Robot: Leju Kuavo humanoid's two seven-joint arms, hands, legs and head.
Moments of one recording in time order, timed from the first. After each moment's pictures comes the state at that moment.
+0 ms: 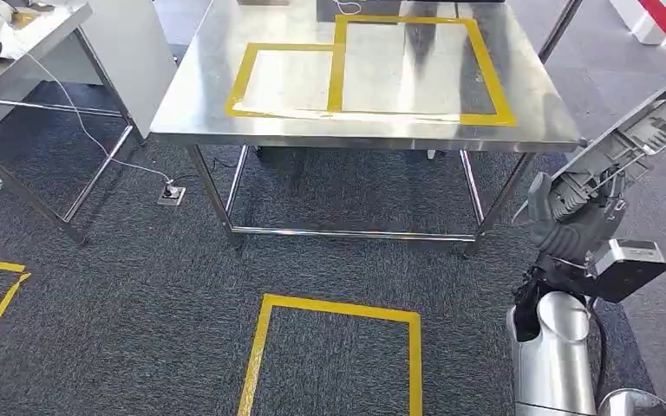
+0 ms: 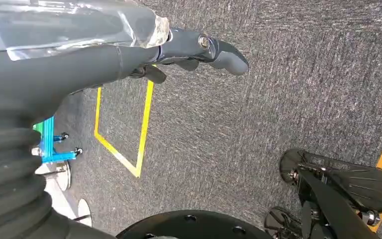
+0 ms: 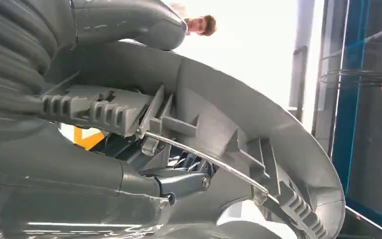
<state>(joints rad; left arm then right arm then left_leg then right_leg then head) -0.06 -0.13 0.58 -0.20 -0.58 0.22 0.00 -0.33 0.02 -0.10 -1.54 0.07 -0.22 -0.62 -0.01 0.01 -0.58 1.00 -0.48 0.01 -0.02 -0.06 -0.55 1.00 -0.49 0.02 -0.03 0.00</state>
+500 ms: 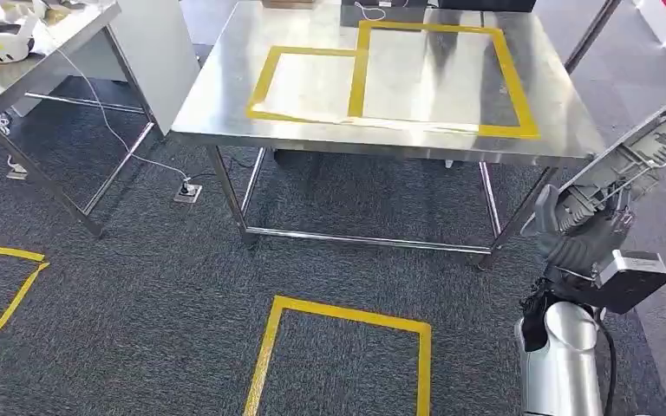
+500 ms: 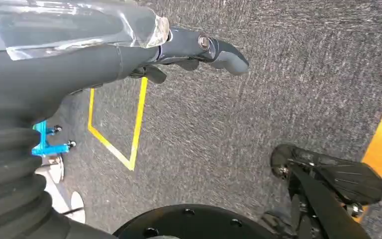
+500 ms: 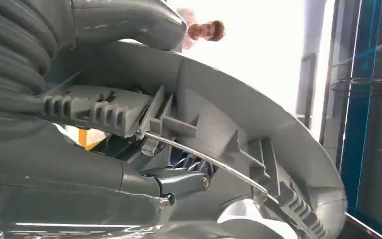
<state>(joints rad) -0.06 -0.14 0.58 -0.20 -0.60 0.21 0.00 -0.30 0.00 -0.12 -1.52 0.07 -0.23 -0.64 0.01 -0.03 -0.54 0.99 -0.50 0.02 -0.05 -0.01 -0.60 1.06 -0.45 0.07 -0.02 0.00</state>
